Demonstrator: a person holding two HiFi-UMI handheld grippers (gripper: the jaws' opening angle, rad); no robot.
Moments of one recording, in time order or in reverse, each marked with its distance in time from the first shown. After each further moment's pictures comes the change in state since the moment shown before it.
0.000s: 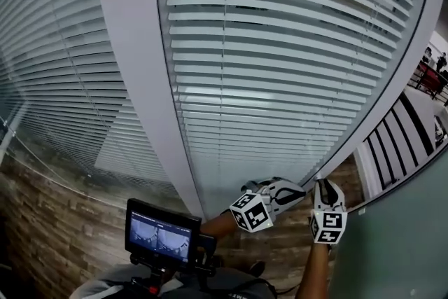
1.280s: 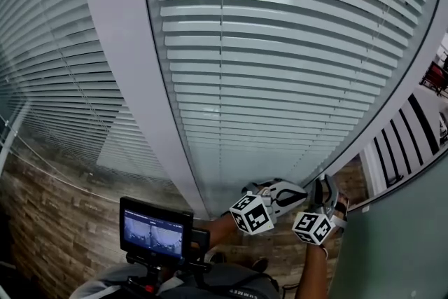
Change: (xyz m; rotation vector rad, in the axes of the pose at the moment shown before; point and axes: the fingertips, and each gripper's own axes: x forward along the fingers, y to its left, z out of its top) left arm -0.003 -0.006 -0.019 -0.046 0.008 -0.001; right arm 0.023 0.018 -0.018 -0.696 0.146 -0.195
